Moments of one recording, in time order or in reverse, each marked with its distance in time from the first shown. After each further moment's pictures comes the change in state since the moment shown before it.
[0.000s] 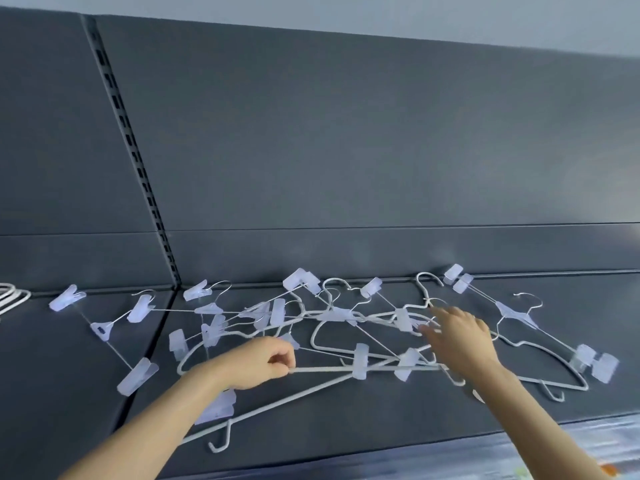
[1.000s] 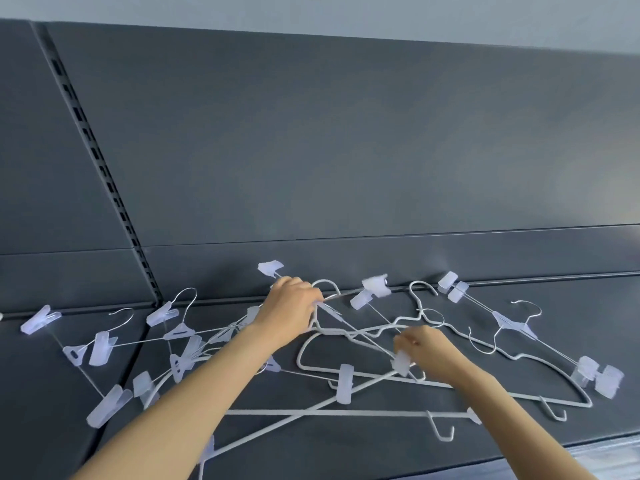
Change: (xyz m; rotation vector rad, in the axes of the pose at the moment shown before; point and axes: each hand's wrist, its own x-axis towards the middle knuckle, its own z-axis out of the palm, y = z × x) left_hand 0.094 0.053 -0.030 0.432 0.631 0.244; right_hand 0.031 -0.001 0.013 0.485 -0.350 -0.052
